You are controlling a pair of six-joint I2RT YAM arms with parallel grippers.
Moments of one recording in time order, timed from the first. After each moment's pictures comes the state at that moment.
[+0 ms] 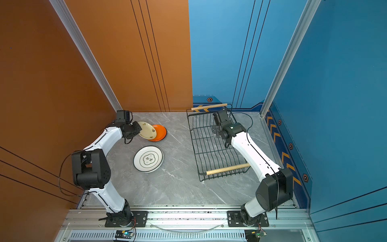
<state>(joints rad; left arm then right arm) 0.08 1.79 1.40 -0.52 0.05 -0.57 0.41 1.53 1.44 -0.81 0.46 0.23</state>
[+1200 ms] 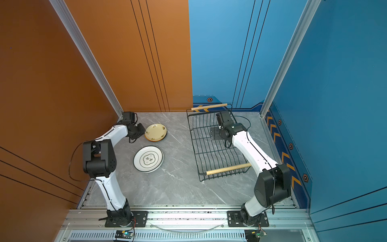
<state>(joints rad) 0.08 1.98 1.48 -0.50 0.09 -0.56 0.34 1.57 1.40 -0.77 0.18 0.22</state>
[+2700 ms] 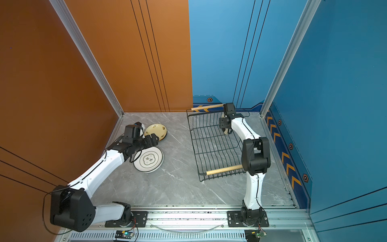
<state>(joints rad) -0.21 1.31 0.98 -0.43 0.05 -0.50 0.15 2.06 1.73 -0.60 0.15 0.11</state>
